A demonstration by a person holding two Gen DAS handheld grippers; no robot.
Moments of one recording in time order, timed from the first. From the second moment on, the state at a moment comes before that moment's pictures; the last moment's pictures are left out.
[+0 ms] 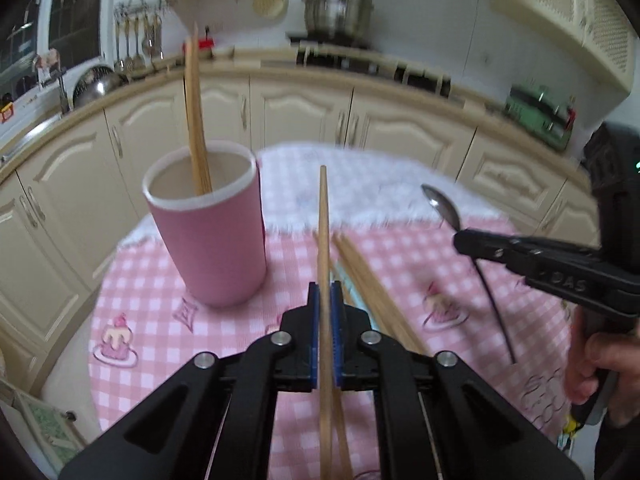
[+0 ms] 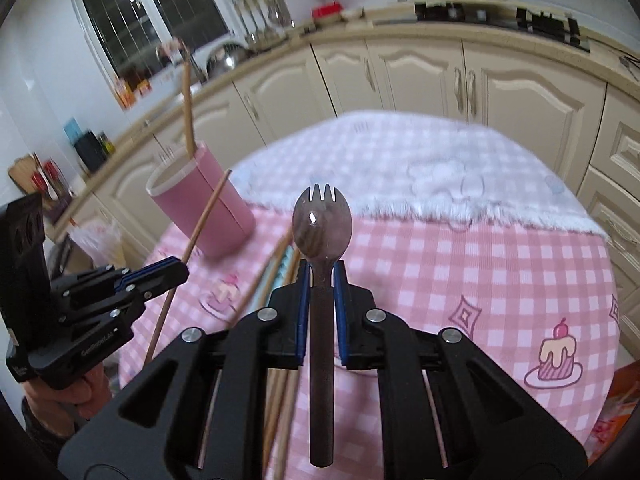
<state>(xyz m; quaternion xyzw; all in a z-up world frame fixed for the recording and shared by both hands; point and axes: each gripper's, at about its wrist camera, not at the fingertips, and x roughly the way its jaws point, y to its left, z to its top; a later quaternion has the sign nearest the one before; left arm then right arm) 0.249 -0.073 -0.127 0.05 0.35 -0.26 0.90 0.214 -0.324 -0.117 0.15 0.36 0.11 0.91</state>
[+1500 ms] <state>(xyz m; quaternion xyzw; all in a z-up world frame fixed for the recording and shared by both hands) 0.366 -0.007 -0.058 -0.13 0.07 -0.16 0.98 0.360 -0.209 -0.060 0.18 0.18 0.20 0.95</state>
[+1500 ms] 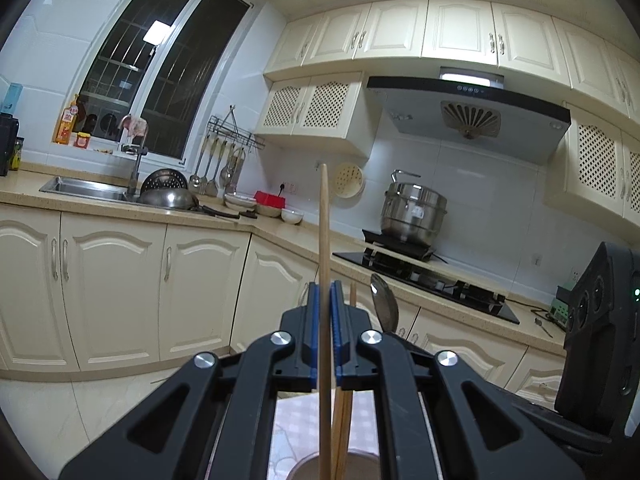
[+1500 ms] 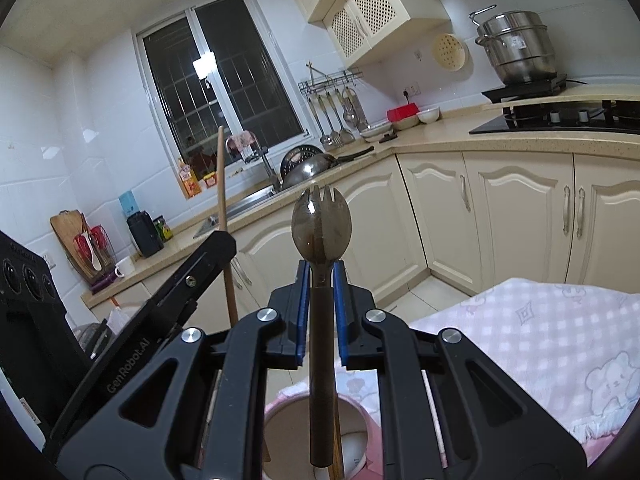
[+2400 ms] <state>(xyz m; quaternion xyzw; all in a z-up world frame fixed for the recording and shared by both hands) 0.263 0.006 -0.041 -0.05 0.14 -0.14 0.98 0.271 -0.298 -0.049 0.16 0.26 0.12 0.94</state>
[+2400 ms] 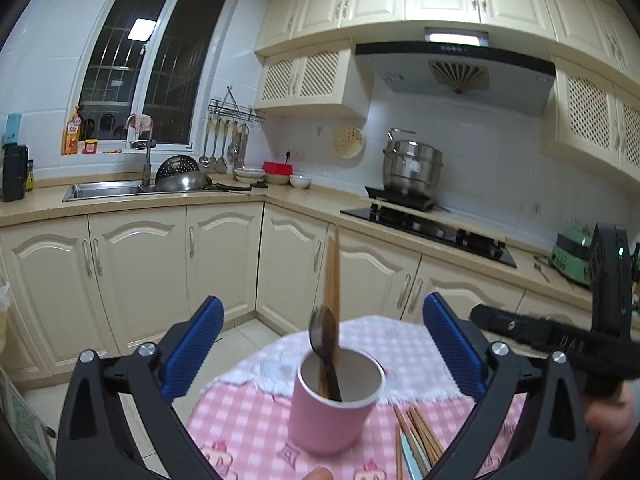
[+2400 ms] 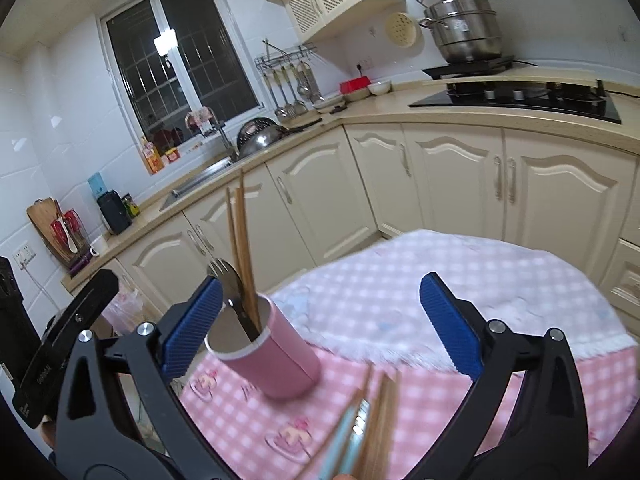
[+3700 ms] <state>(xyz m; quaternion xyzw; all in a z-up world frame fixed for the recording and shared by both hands) 0.260 -0.075 -0.183 0.14 0.43 -0.19 0.87 0.215 -0.307 -0.160 0.04 0.49 0.07 0.87</state>
